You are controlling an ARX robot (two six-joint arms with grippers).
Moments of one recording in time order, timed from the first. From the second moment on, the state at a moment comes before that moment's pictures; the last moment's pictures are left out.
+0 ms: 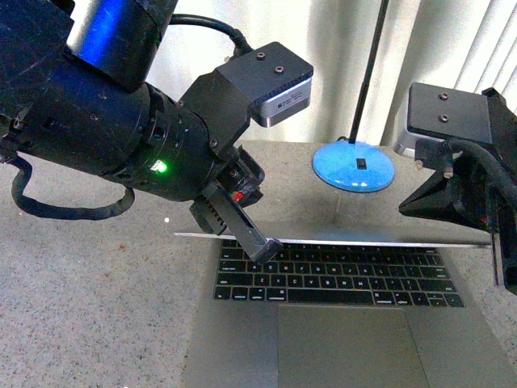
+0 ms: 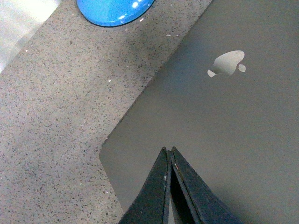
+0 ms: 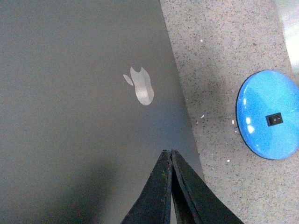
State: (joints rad) left arm -0.46 1.79 1.00 0.07 0.19 0.52; right arm 0.12 1.75 0.96 -0.16 -0.45 -1.16
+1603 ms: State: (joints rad) left arm -0.51 1.87 0.85 0.23 0.24 0.43; right arm 0.12 1.84 0.85 -0.09 -0.43 -1.19
